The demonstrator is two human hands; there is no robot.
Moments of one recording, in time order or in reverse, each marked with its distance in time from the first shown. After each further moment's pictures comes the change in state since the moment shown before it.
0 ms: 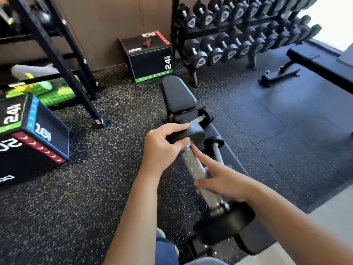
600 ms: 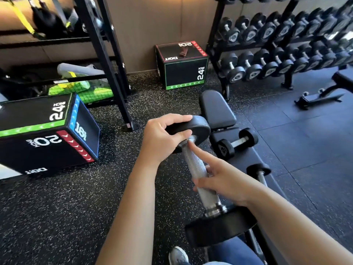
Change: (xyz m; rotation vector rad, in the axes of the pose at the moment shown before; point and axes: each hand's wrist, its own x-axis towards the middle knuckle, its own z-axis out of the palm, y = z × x) left_hand 0.087 -0.051 -0.195 -0.045 0.109 0.048; right_hand 0.148 -0.144 0.083 0.094 0.005 -0.105
